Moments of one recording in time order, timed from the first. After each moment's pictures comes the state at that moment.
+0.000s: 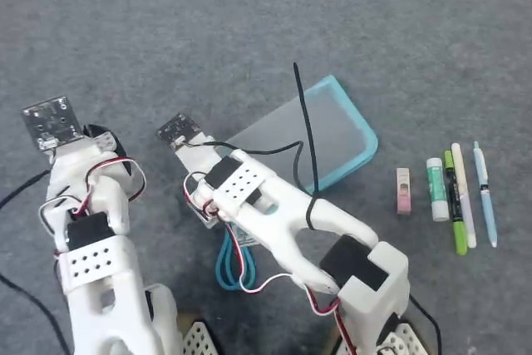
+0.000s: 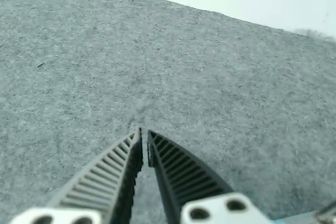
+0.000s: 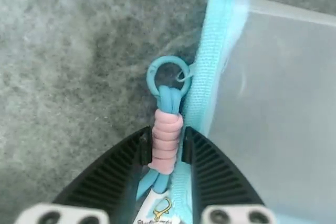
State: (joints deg) left arm -27.1 -53.8 69.1 28.0 8.1; right arm -54.2 17.1 11.3 56.5 -7.0
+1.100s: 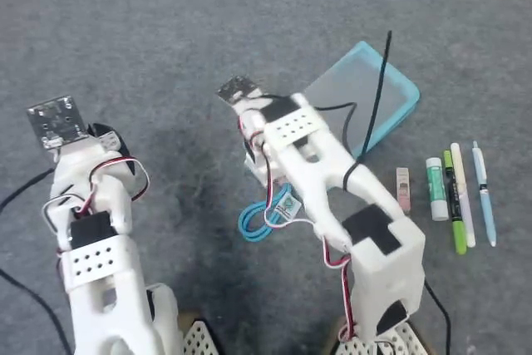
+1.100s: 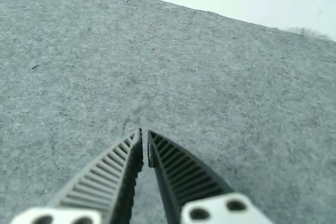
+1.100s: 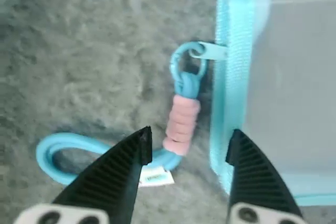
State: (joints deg) left arm -26.0 -53.8 69.1 28.0 8.1; right arm -34.9 20.0 3.0 70.1 8.2
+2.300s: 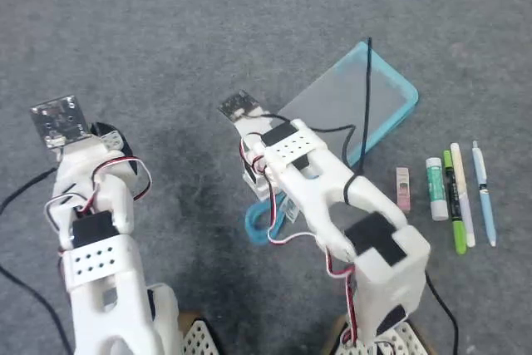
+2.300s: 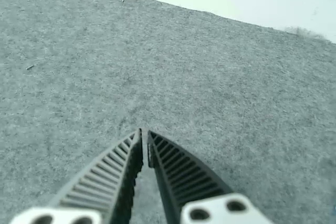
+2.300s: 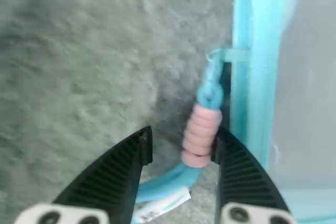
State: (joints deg) left arm -25.2 -53.8 69.1 28.0 8.1; right arm -36.4 17.5 14.4 59.2 4.9
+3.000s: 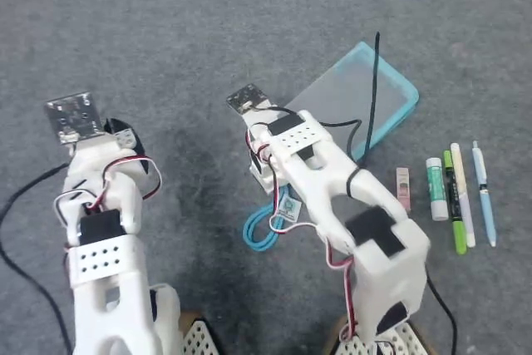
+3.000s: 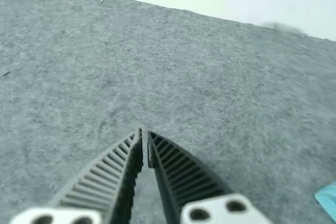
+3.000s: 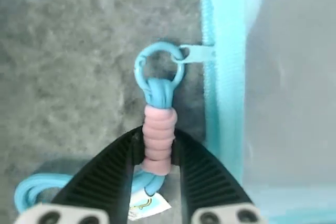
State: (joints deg) left arm -21.3 -53.8 69.1 28.0 7.8; right arm -33.8 17.0 9.9 63.1 6.5
